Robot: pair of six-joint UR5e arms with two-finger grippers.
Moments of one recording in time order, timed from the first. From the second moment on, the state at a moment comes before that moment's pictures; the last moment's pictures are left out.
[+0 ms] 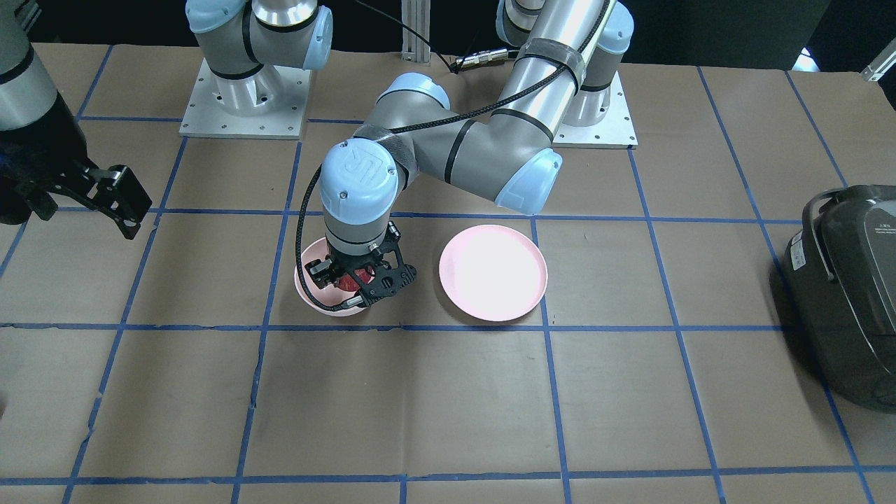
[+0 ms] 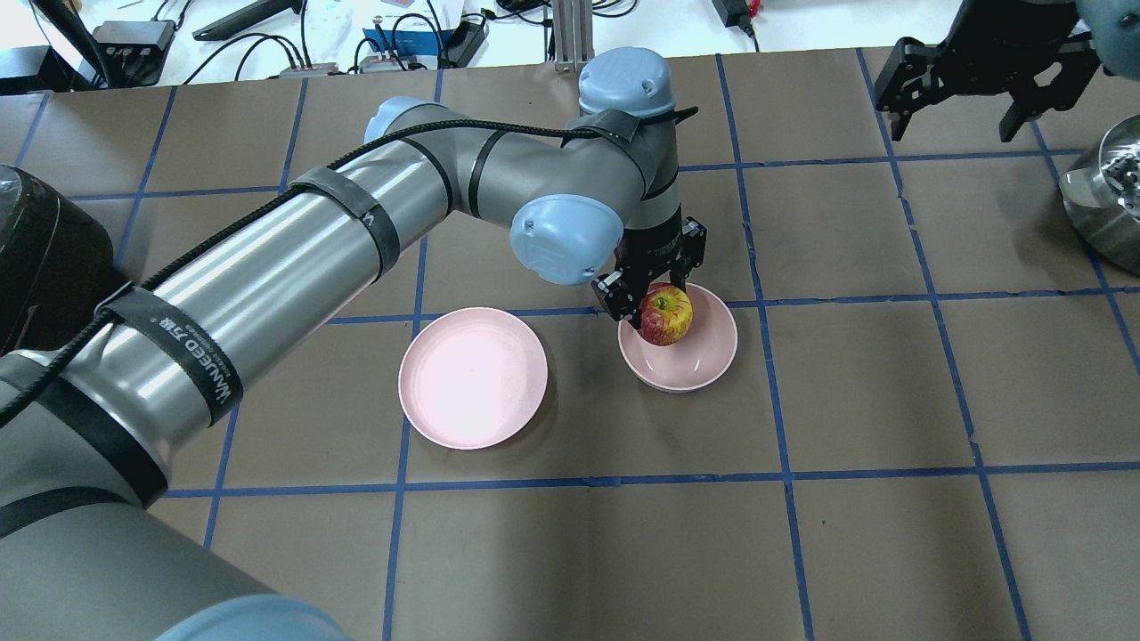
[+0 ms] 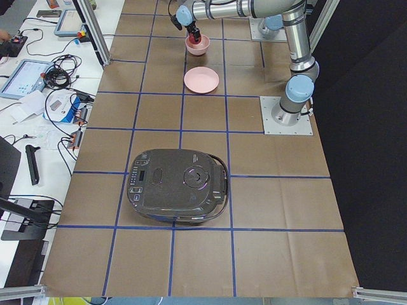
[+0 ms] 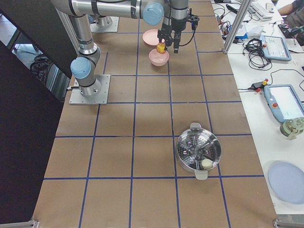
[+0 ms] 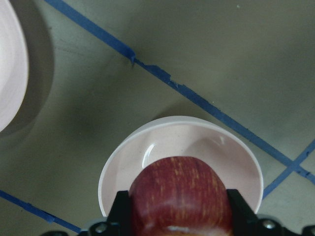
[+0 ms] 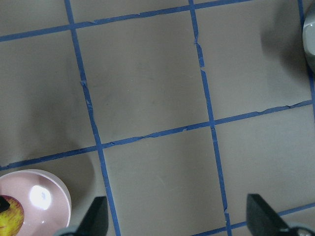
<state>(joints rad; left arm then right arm) -2.05 -2.12 -1.45 -1.23 1.36 -1.04 1.44 -1.47 1.48 -1.64 -1.70 0.04</state>
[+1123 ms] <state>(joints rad) -2.04 -1.98 -1.53 -1.24 1.40 -0.88 1.46 -1.49 1.51 -1.65 -1.62 0.06</state>
